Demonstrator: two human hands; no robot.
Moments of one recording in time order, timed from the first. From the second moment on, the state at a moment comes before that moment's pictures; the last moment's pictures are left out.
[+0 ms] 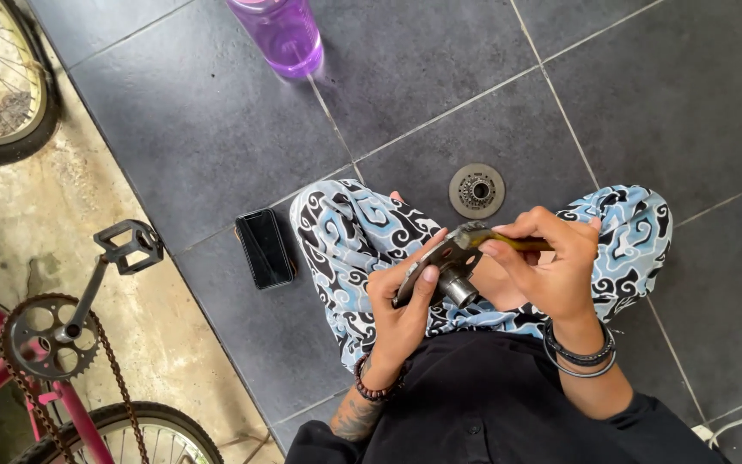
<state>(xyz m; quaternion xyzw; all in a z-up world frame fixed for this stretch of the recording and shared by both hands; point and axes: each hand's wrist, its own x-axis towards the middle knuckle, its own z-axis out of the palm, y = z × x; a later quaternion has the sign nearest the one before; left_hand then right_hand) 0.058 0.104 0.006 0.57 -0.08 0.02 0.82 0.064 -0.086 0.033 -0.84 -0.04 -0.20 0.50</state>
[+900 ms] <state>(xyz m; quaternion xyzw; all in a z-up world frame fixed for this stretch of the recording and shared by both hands) 0.031 -0.172 0.047 0.63 -0.29 0.04 0.72 -0.032 -0.299 -0.001 -0.75 0.12 -0.33 0.56</state>
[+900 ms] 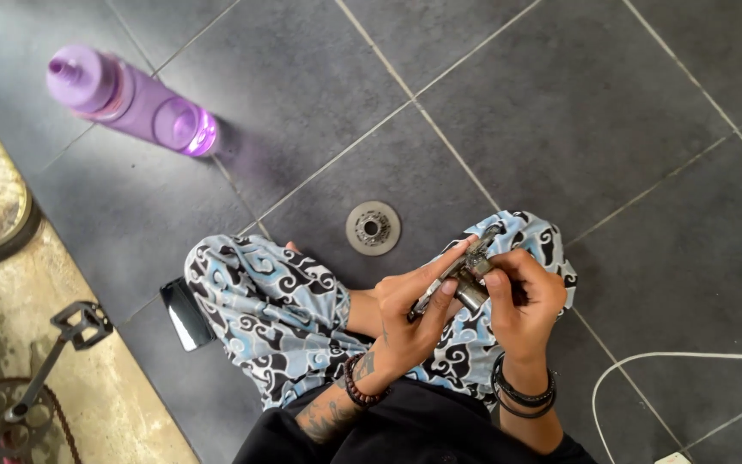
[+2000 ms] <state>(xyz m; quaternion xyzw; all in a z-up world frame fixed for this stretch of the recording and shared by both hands) 0.031 -0.150 0.028 0.61 -0.32 0.03 0.72 -0.037 -0.298 0.010 -0.79 0.09 -0.31 0.52</state>
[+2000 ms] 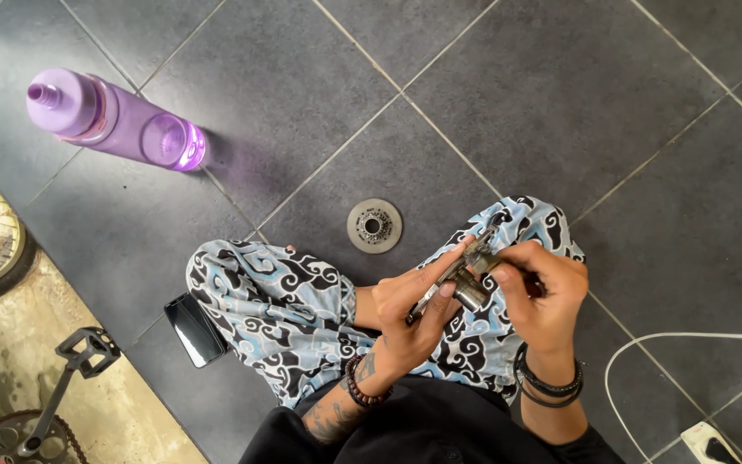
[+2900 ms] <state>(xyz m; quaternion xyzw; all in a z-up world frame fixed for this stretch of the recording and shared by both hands) 0.040 -0.071 0.058 0.53 -0.35 -0.04 0.77 -0.035 -0.243 0.031 -0.86 0.04 -0.27 0.42</state>
